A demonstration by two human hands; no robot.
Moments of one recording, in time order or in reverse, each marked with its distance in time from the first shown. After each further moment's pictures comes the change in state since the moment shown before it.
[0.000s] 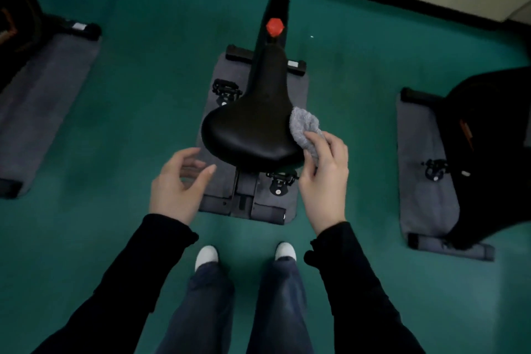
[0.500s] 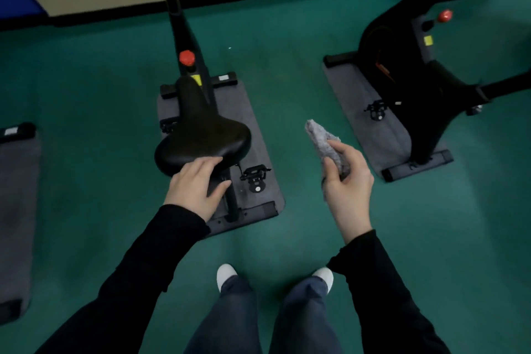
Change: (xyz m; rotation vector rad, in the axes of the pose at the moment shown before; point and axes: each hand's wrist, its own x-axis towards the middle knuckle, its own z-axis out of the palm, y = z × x) left_hand -0.017 0.092 0.002 0.700 -0.573 0.587; right_hand -0.086 -0.007 -0.116 0.298 0.408 0.482
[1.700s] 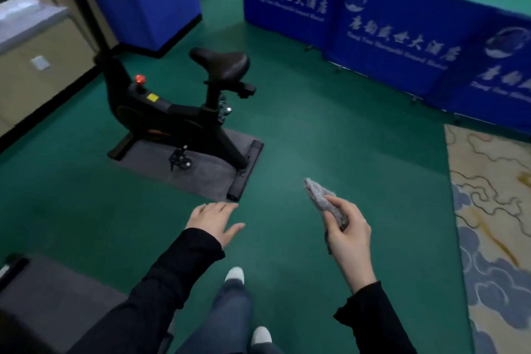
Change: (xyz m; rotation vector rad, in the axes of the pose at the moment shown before) left_hand 0.011 0.562 0.244 0.621 -0.499 0.898; right_hand -0.048 0.211 -0.498 0.047 0.783 0.398
